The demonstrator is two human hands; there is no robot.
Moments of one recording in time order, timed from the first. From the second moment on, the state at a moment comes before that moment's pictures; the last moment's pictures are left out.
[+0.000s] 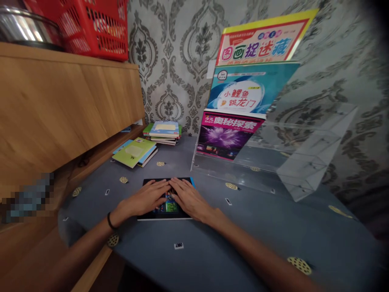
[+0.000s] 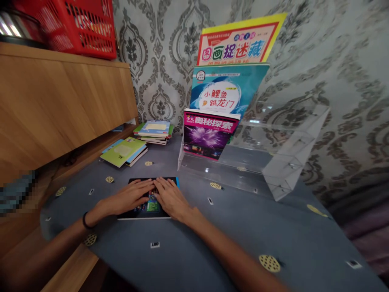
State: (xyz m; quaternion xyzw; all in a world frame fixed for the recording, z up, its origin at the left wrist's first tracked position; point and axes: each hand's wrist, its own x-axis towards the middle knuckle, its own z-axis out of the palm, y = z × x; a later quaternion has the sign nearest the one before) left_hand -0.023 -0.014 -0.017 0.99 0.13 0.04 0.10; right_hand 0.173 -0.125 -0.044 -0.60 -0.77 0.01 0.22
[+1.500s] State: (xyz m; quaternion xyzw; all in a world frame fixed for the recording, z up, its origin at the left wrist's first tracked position) left_hand -0.023 -0.015 -0.027 0.98 0.18 0.11 0.00; right_hand 0.176 -0.153 -0.039 -0.76 -0.64 -0.03 0.14
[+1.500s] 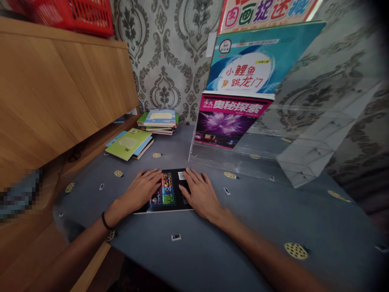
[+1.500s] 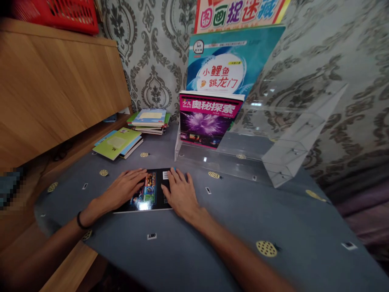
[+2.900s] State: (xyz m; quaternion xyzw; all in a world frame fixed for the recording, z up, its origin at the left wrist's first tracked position) left_hand -0.007 -0.030 -0.020 0.98 0.14 0.11 0.09; right_hand 0.179 -0.224 -0.031 -0.72 -0.56 0.04 0.42
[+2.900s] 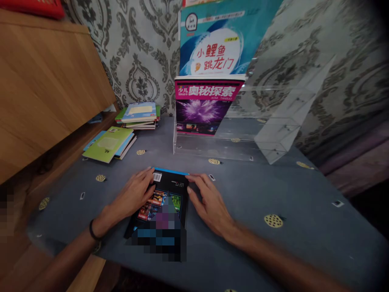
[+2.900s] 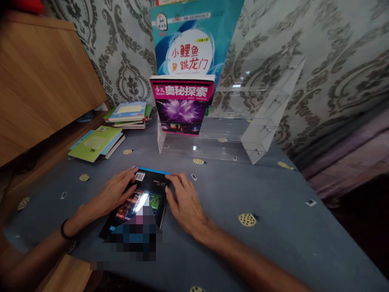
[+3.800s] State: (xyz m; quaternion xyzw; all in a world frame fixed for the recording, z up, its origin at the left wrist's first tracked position) left_hand 0.040 -0.027 -0.027 0.98 0.09 0.17 0.05; right_hand 0.207 -0.175 -0.035 -0.63 -0.52 0.23 0.53
